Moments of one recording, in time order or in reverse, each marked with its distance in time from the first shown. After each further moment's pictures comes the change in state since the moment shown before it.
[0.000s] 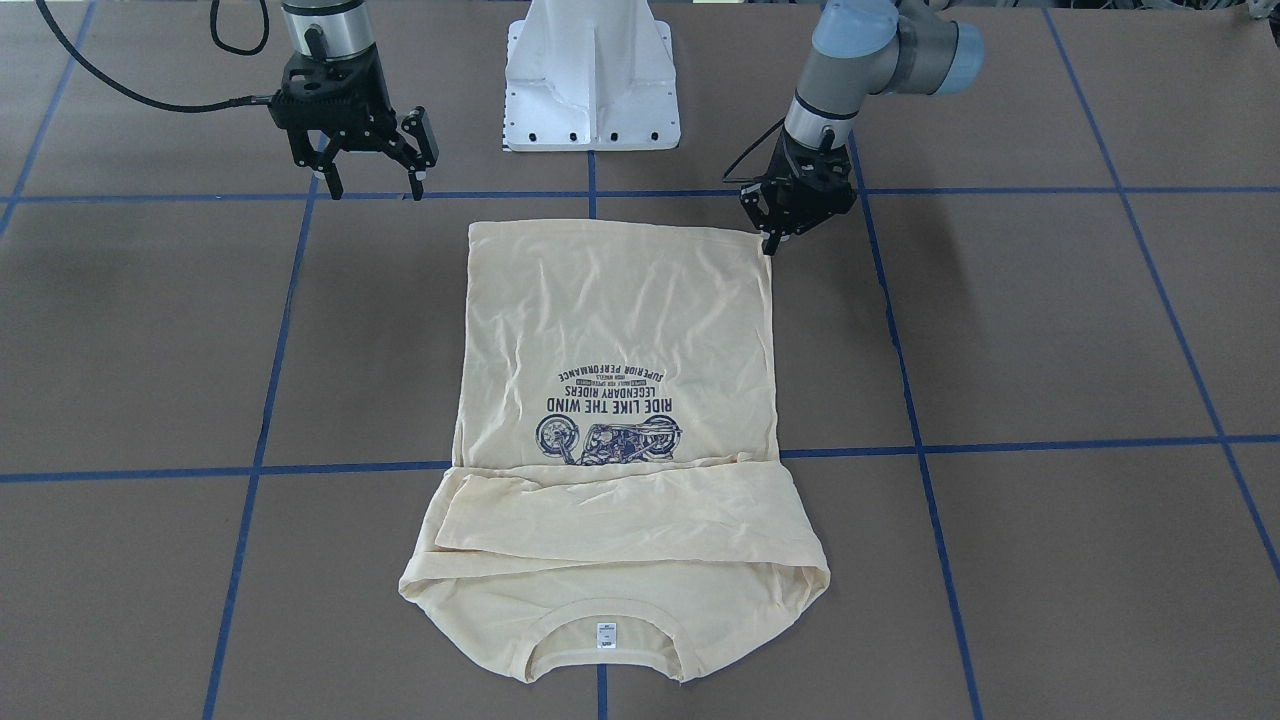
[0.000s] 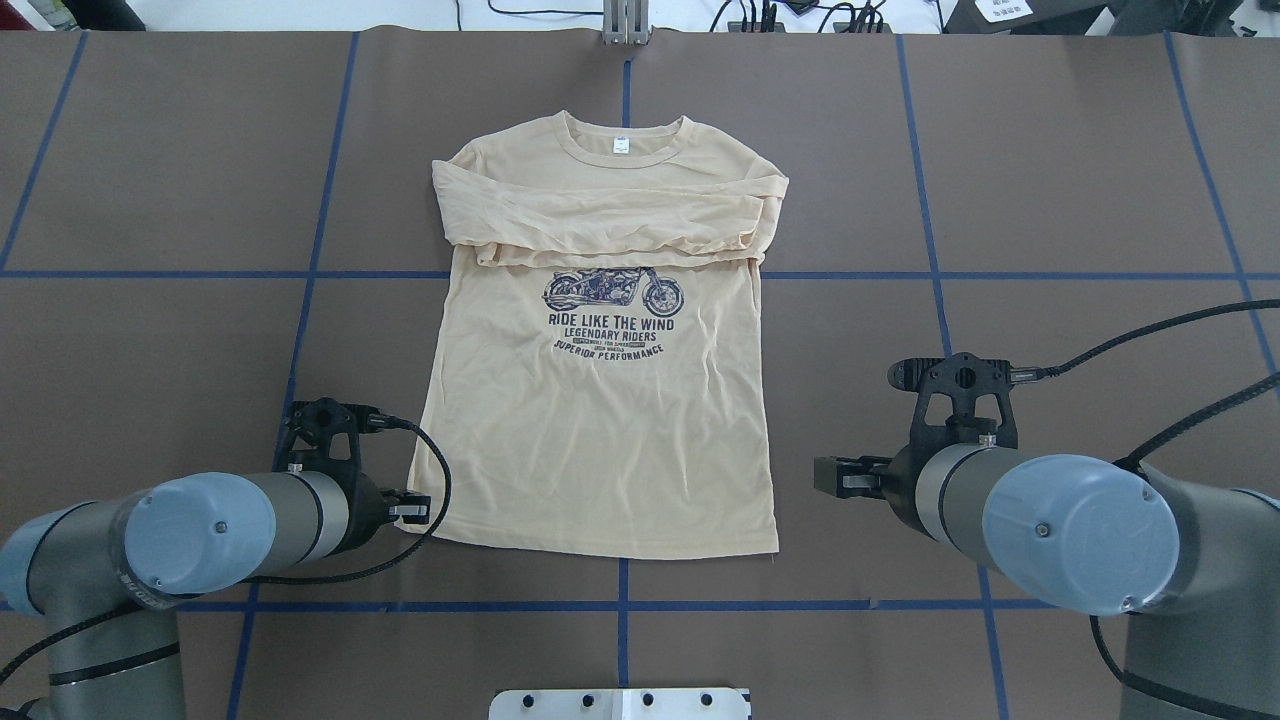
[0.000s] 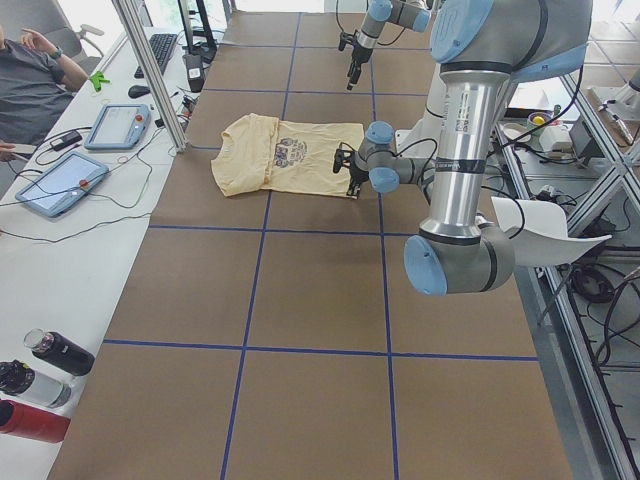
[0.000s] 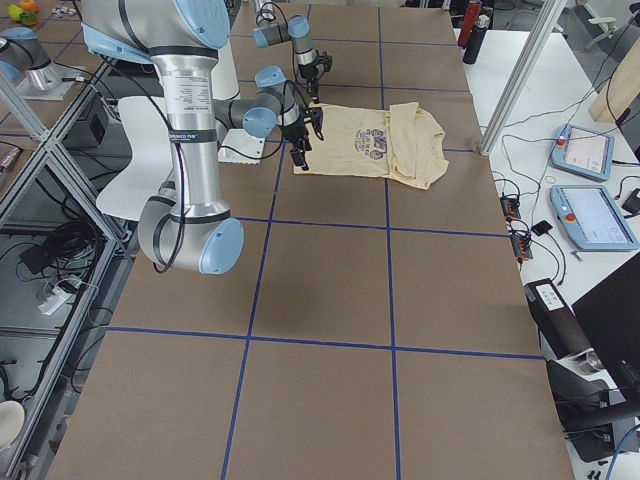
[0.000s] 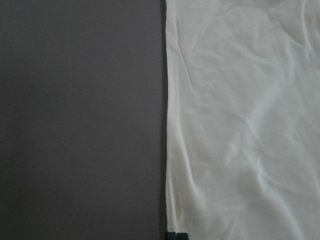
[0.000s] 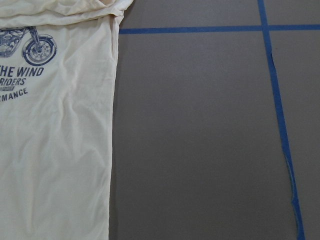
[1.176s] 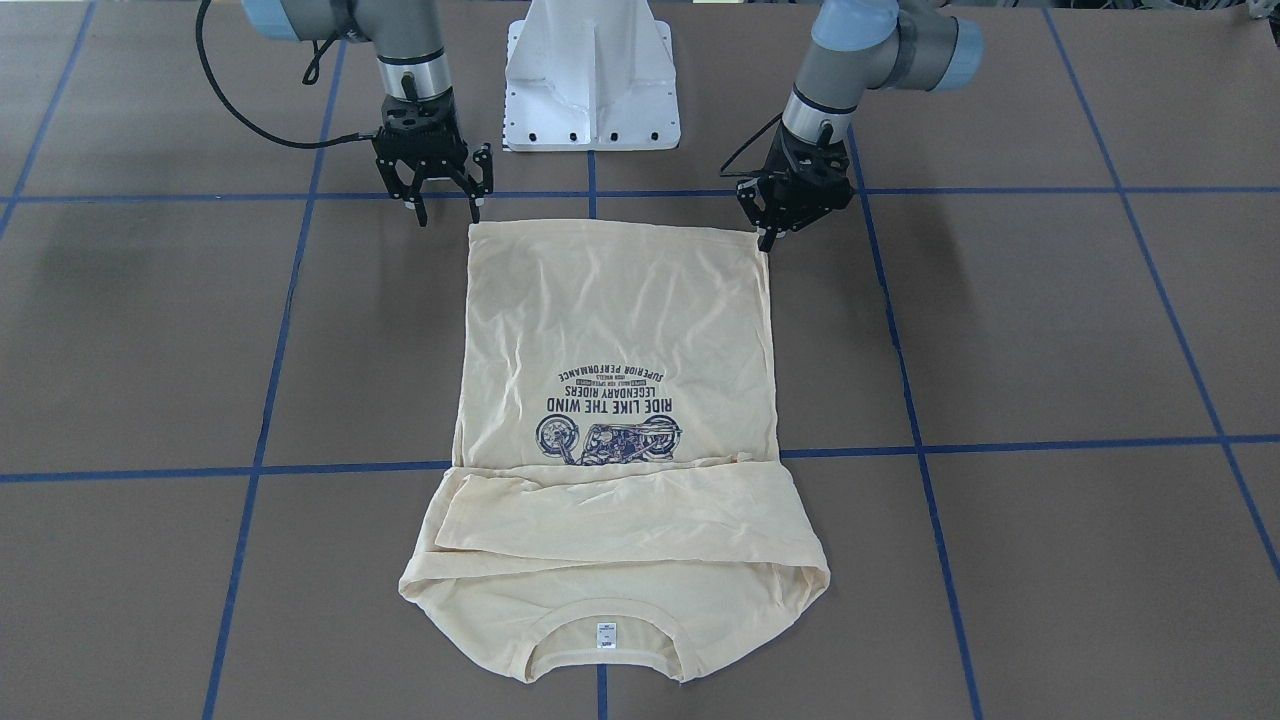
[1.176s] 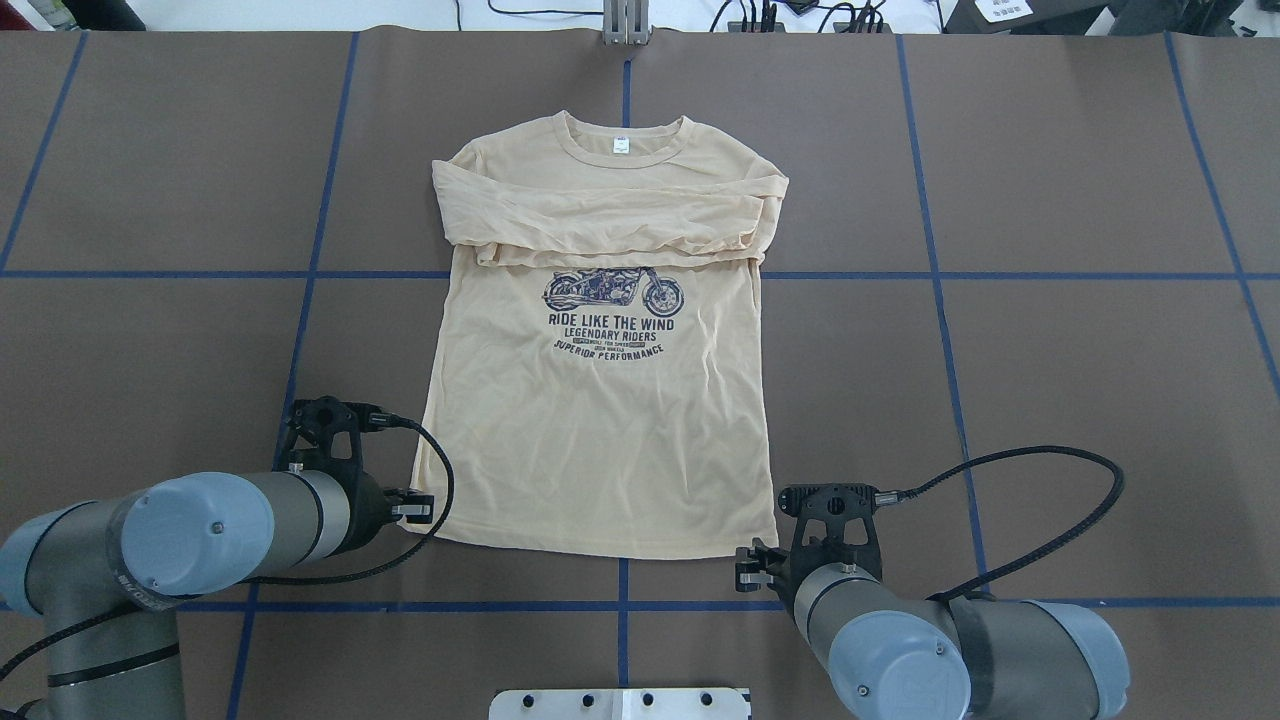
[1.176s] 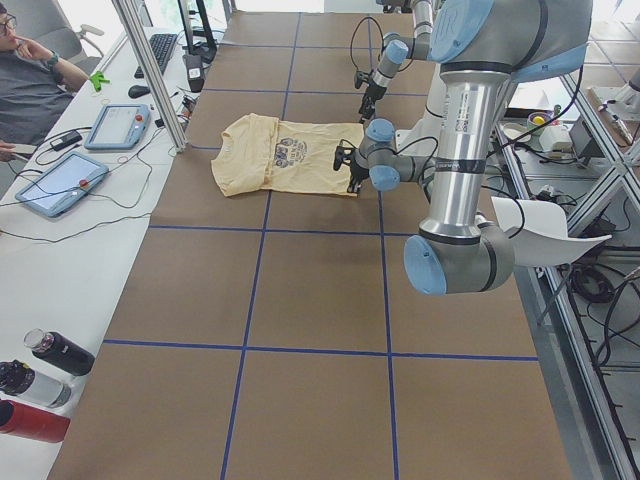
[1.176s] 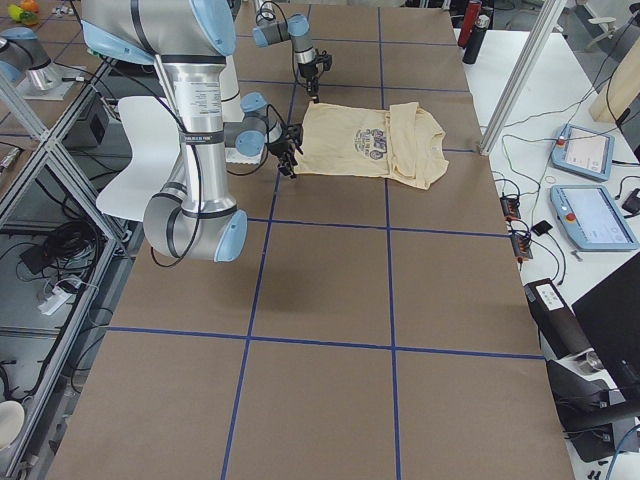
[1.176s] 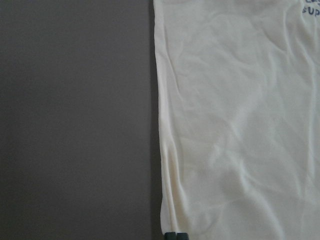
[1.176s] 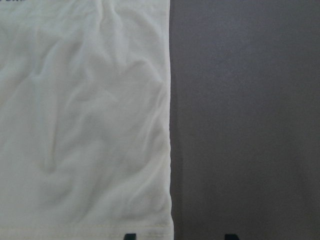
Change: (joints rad) left arm 0.000 -0.003 -0.007 -0.001 0.000 0.000; right arm -0.207 0.089 -0.268 0.190 -0.190 0.095
